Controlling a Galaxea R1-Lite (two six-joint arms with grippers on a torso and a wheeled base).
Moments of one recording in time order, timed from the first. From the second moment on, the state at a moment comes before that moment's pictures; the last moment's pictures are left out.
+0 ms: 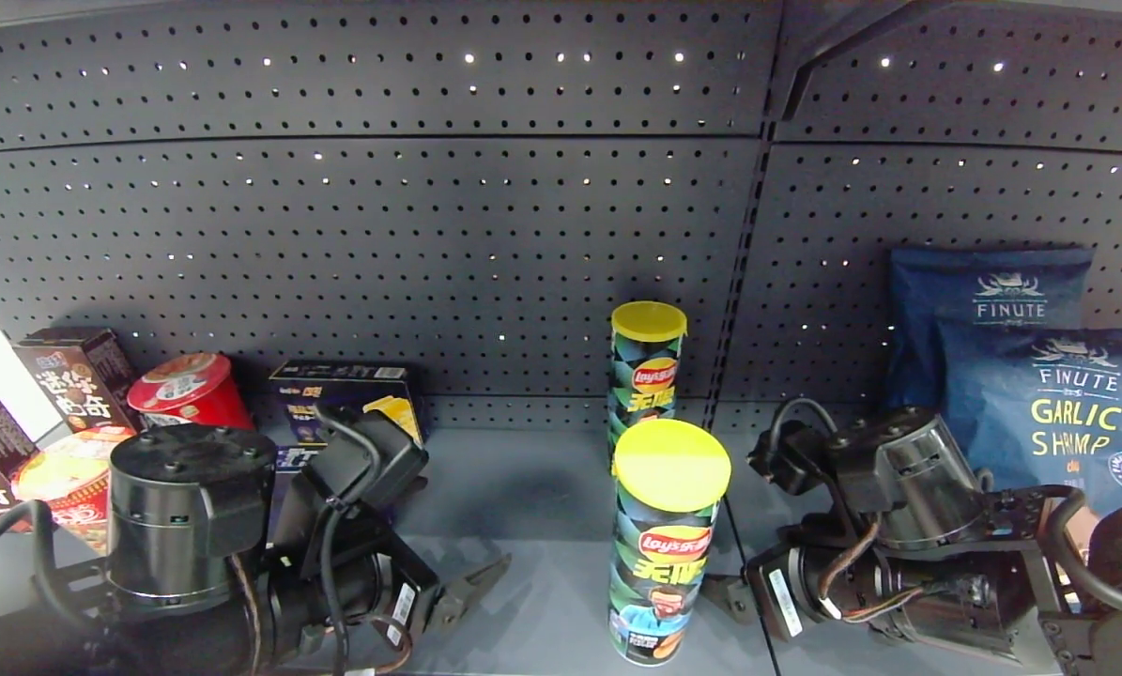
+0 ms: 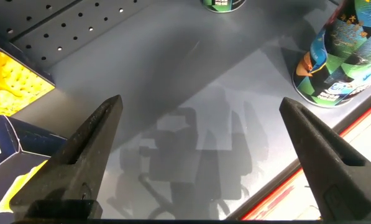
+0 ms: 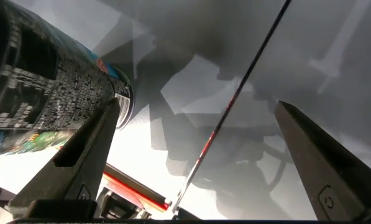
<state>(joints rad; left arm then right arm) -0.58 1.54 -0.44 -0.65 -0.01 0.11 0.74 1.65 -0.73 -0.21 -0.19 0.17</state>
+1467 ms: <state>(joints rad) -0.70 1.77 -0.61 -0.65 0.01 0.15 0.64 1.44 -0.54 -0.20 -0.16 0.17</state>
